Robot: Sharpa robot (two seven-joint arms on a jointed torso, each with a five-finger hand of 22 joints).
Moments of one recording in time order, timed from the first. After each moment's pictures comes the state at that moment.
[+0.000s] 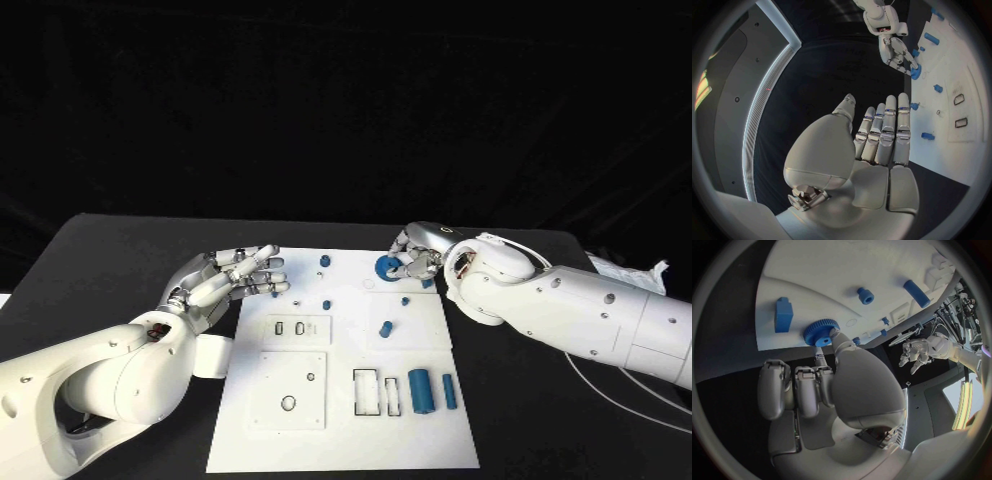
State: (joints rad) left arm 1.18 -0.96 -0.02 1.77 0.02 -0.41 0.42; left_hand 1.38 0.02 0.03 0.13 0.09 0.91 0.23 0.09 0.07 1.02 0.18 0.07 0.07 1.10 0.12 0.15 0.17 0.17 0.95 0.23 0.33 0.13; right arm 1.15 -0.80 0.12 1.40 -1.56 -0.29 -0.26; right_hand 1.39 -0.05 0.14 0.10 0.19 1.07 0.12 0.10 0.09 1.46 0.02 1.50 1.31 1.47 -0.05 1.52 1.31 0.08 1.43 0.06 1.43 1.25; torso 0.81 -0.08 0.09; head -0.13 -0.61
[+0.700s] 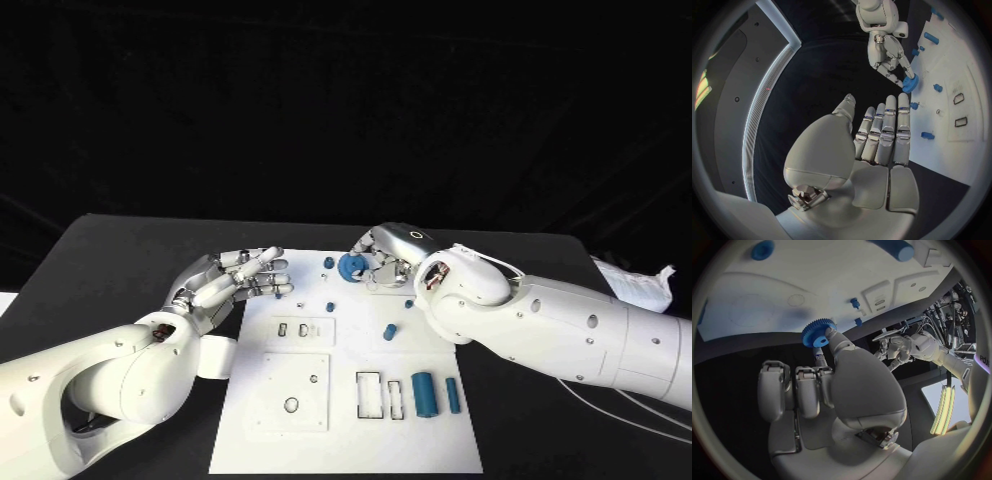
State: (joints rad) left arm 1.18 -0.95 -0.02 1.77 0.02 -0.41 0.42; left_hand 1.38 0.02 0.03 0.13 0.09 0.91 0.23 0.09 0.07 1.02 0.18 0.07 0.07 1.10 0.12 0.15 0.17 0.17 0.95 0.23 0.33 0.13; right arm 1.14 -0.73 0.11 1.53 -1.69 -0.41 -0.28; right_hand 1.39 -0.02 0.18 0.08 0.21 1.07 0.12 0.10 0.02 1.47 0.02 1.50 1.31 1.47 -0.05 1.52 1.31 0.07 1.44 0.05 1.44 1.27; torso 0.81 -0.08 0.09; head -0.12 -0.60
